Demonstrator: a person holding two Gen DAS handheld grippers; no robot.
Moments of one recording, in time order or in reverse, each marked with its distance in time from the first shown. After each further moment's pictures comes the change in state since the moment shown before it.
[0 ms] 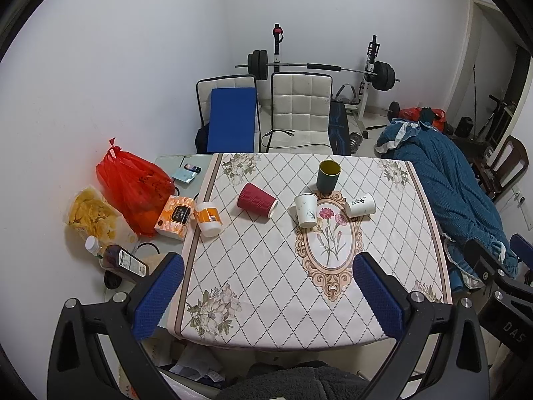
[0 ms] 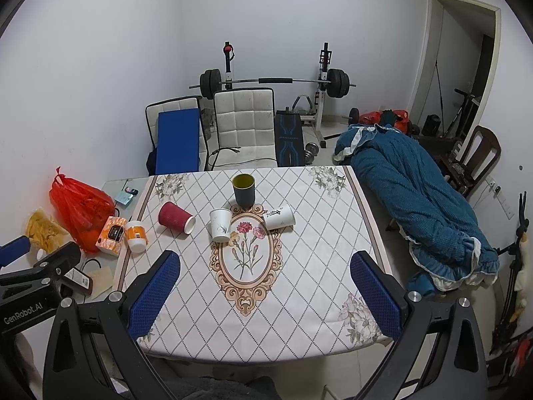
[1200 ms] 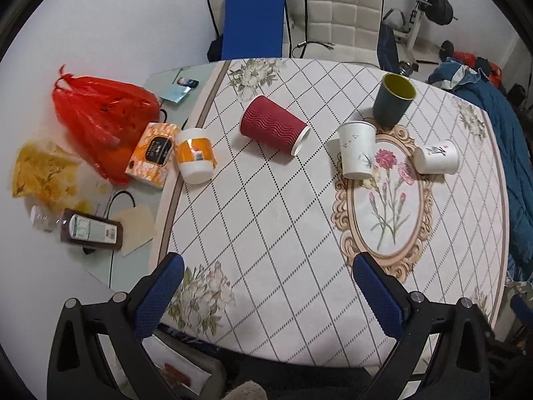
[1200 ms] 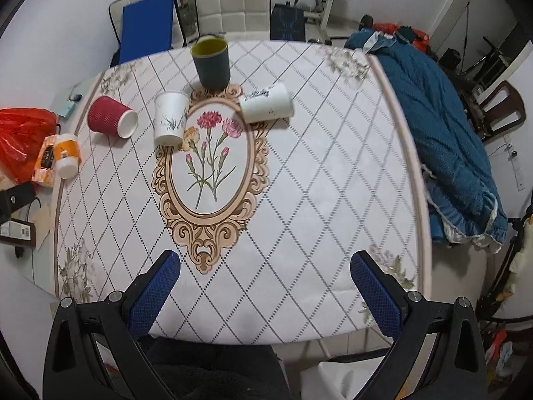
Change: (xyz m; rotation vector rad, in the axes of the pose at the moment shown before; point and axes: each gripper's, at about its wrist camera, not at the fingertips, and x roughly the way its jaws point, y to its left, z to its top) left arm 0.261 -0.006 -0.009 -0.065 0.369 0.142; right arm 0.297 -0.042 -0.088 -0.038 0.479 -0.031
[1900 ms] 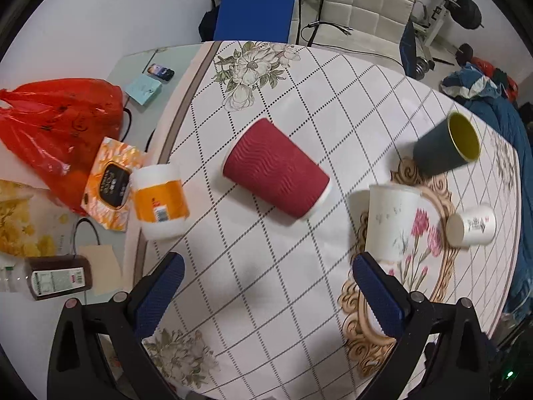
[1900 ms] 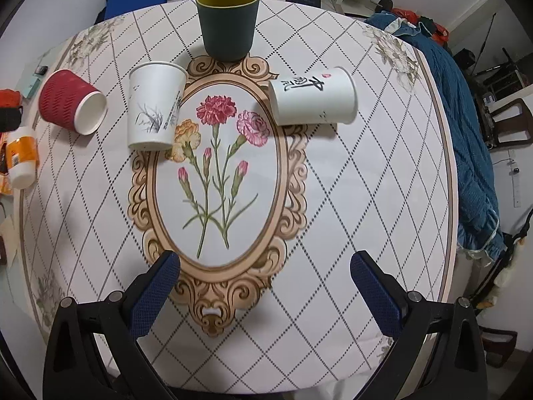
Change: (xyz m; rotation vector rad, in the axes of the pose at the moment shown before) left arm 0.116 0.015 0.125 -0.081 0.134 -0.069; right arm 0.120 0.064 0.089 -0.072 0.153 -0.084
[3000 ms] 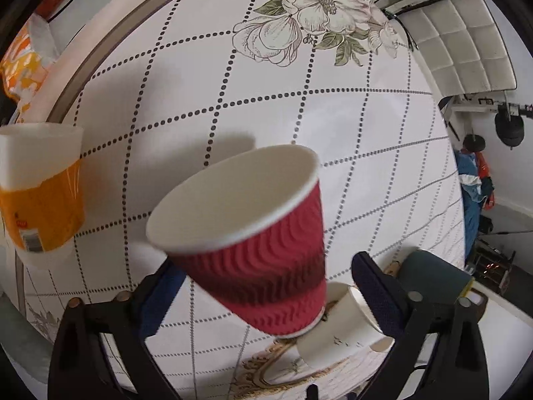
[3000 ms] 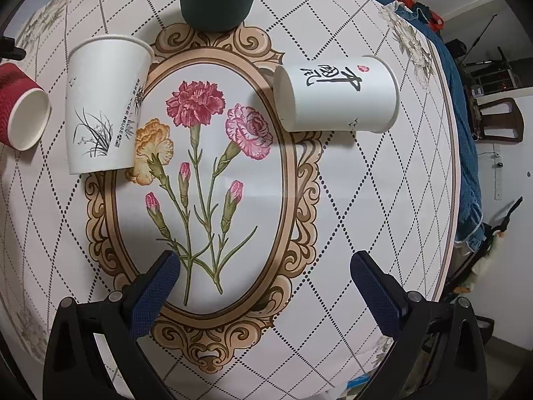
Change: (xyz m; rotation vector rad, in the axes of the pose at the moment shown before) left arm 0.133 0.055 0.081 -0.499 0.324 -0.345; right arm 0.066 0.028 0.050 0.006 0.133 -0.118
